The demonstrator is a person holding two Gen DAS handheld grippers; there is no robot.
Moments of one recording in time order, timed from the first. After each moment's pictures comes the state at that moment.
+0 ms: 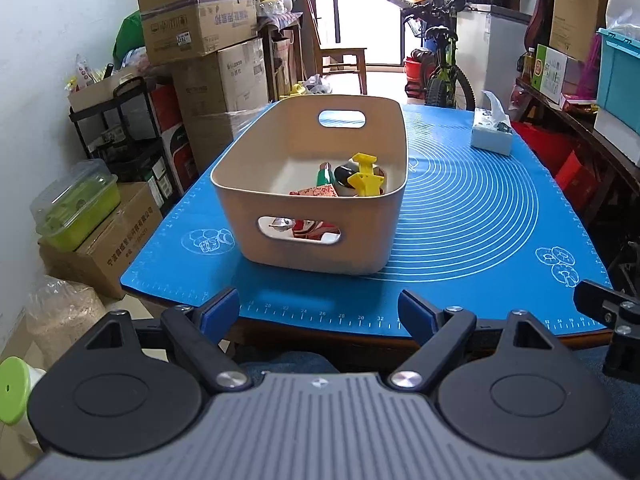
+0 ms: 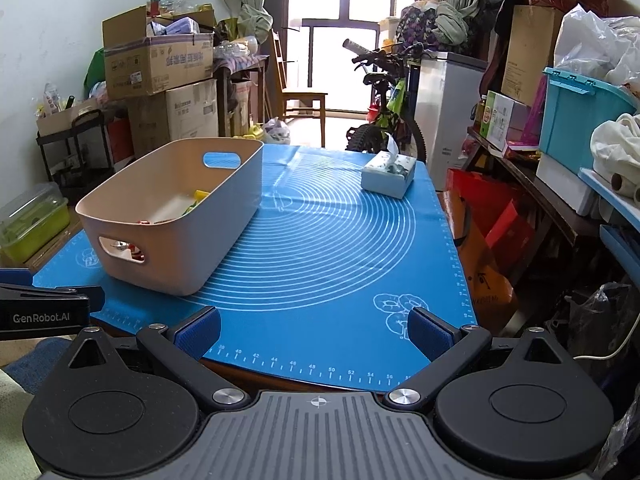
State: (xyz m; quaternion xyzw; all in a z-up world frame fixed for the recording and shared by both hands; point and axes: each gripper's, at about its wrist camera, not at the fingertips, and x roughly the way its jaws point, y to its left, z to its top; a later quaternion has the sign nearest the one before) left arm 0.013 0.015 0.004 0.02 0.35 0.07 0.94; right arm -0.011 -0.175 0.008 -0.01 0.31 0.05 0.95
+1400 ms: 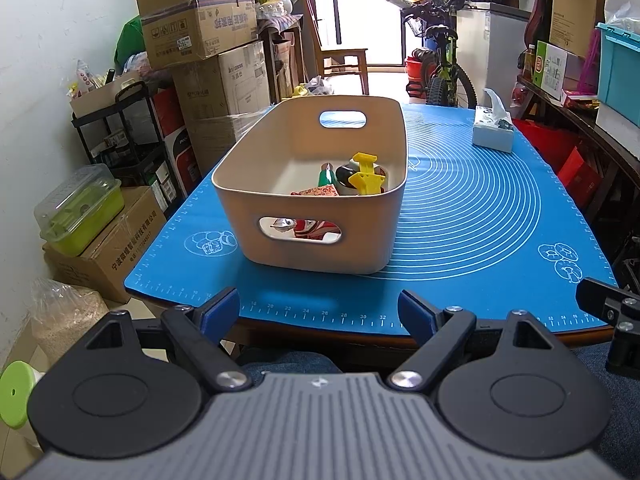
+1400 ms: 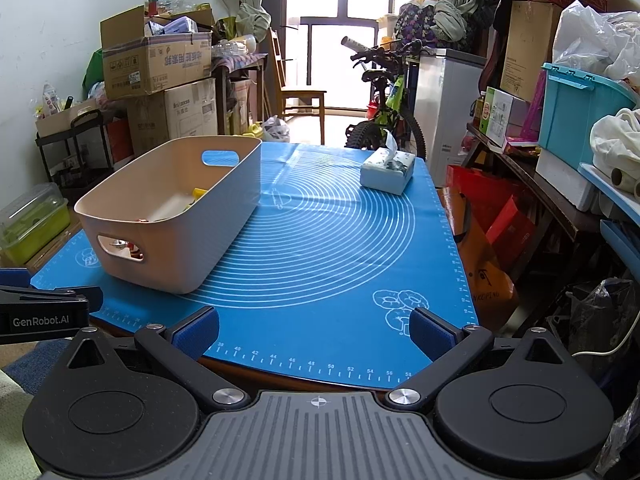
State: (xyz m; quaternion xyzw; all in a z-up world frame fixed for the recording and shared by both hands) left arm 0.013 0.014 0.005 0.03 0.35 0.08 0.93; right arm -0.010 -0.178 0.007 -0.01 0.31 0.05 0.95
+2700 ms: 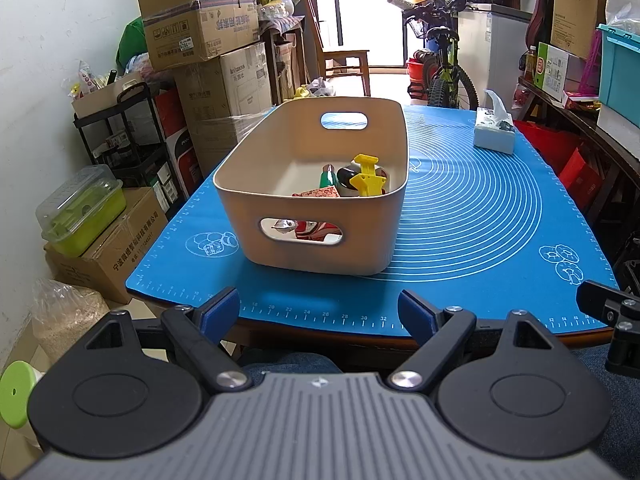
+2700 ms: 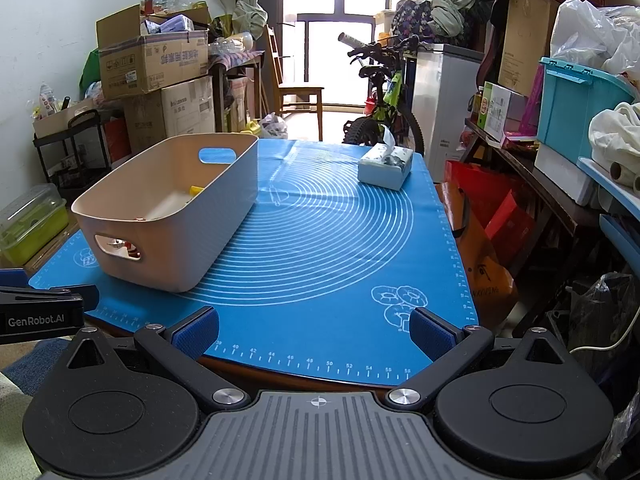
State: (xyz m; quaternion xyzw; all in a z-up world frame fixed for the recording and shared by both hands) left arm 0.011 0.016 0.007 0.03 0.34 0.08 0.94; right arm -0.010 -0.181 0.007 -0.01 0.31 0.05 0.95
